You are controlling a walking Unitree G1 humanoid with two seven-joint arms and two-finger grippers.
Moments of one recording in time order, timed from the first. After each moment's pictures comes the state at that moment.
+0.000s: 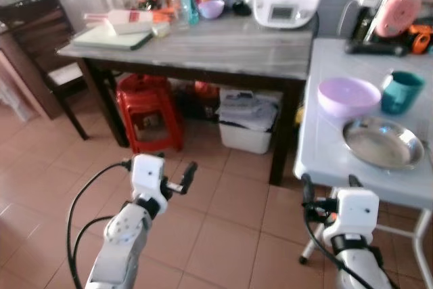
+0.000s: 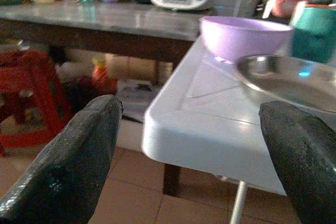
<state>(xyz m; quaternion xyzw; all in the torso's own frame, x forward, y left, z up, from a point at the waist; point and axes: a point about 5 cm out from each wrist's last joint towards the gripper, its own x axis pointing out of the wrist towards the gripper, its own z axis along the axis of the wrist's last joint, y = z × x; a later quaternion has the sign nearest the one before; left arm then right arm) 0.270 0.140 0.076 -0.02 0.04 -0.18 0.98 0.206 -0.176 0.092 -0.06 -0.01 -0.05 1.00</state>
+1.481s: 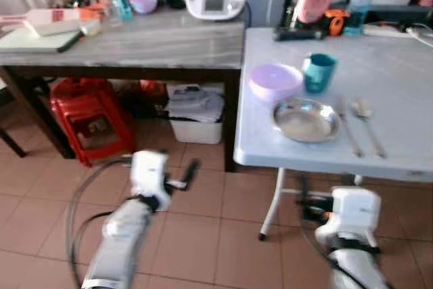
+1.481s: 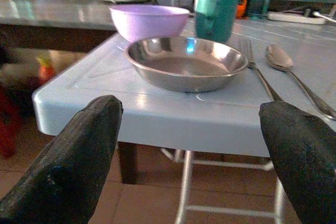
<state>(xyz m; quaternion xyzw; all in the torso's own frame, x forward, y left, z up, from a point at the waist) 0.273 0.139 0.081 -0.02 0.03 -0.18 0.98 0.205 -0.167 0.097 -0.04 -0.02 -0.04 1.00</state>
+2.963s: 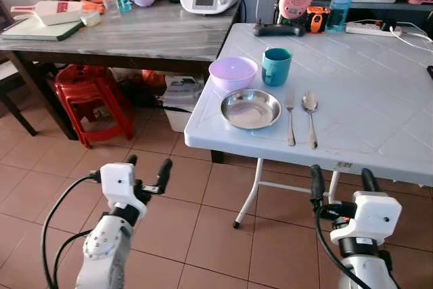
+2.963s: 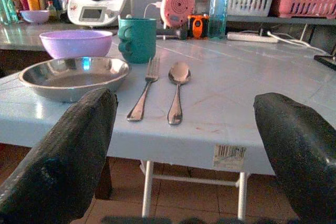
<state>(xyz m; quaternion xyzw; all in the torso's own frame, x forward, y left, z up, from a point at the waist) 0.255 0.168 0.073 -0.07 0.00 -0.11 0.99 0.195 -0.178 0.107 -0.04 -0.08 -0.06 0.99</state>
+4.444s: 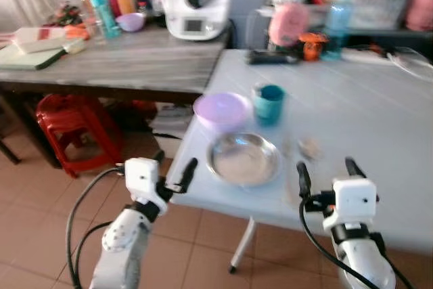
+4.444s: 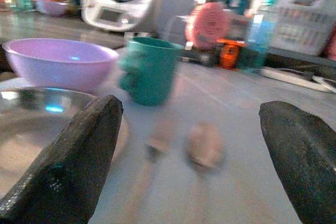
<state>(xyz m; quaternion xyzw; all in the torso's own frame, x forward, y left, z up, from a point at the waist) 0.260 0.142 0.077 -0.09 -0.01 -0.18 0.98 0.214 -0.169 0.113 -0.10 -0.05 0.00 0.99</state>
